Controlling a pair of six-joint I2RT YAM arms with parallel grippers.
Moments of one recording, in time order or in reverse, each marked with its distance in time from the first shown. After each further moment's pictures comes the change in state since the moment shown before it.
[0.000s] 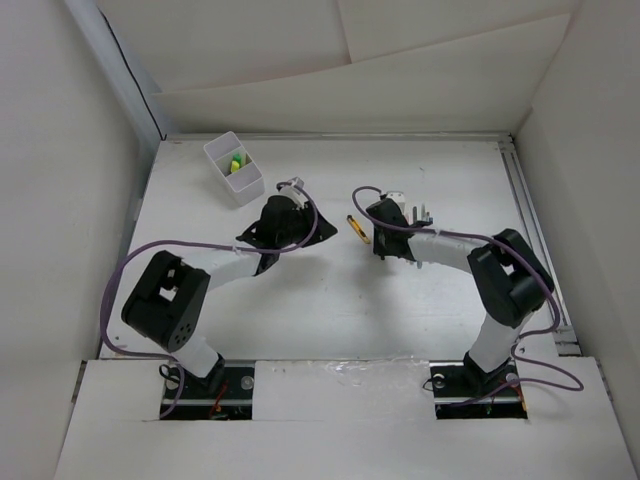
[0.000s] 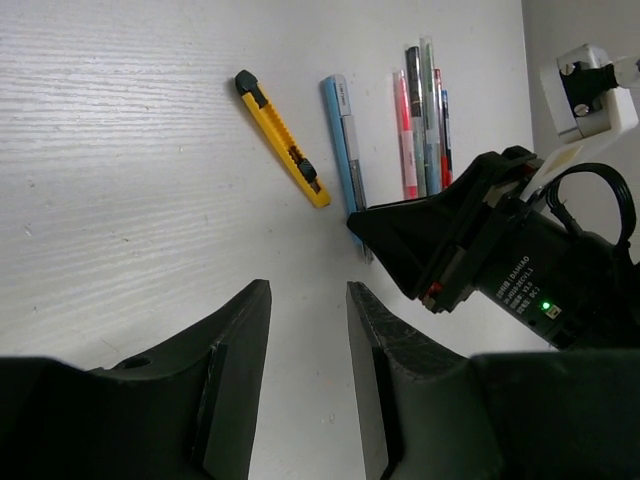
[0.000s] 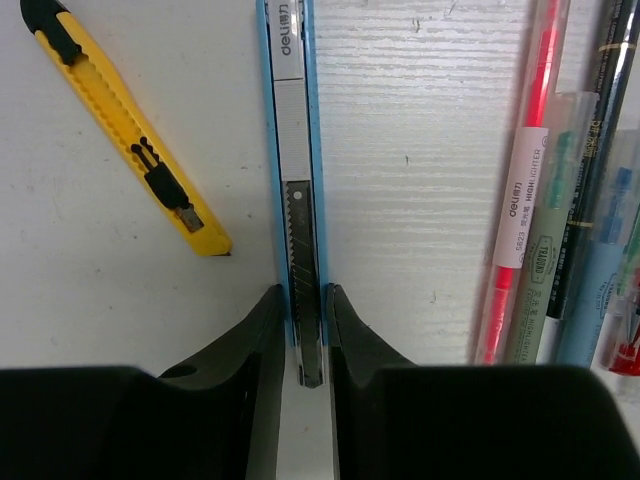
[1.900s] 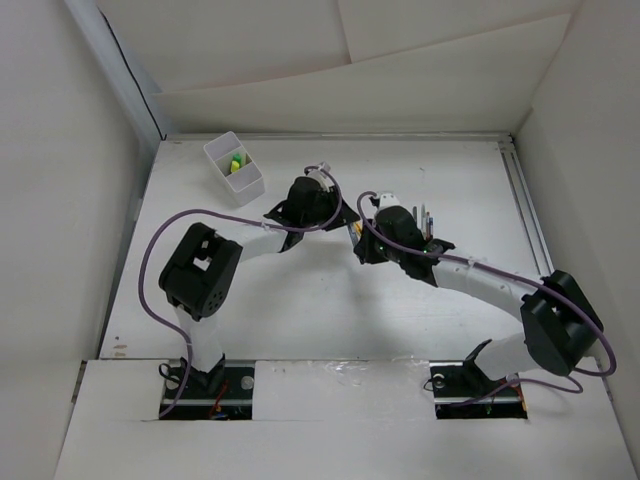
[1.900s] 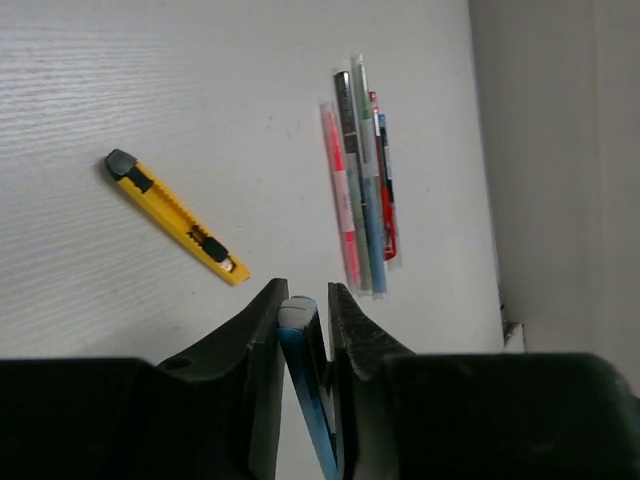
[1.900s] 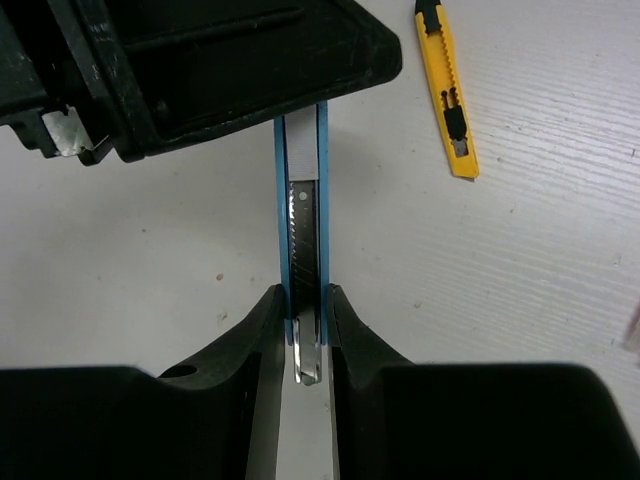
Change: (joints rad) left arm -0.041 0.265 0.294 -0.023 0.064 -0.033; right arm 0.115 -0.344 -0.151 0.117 -0.256 -0.026
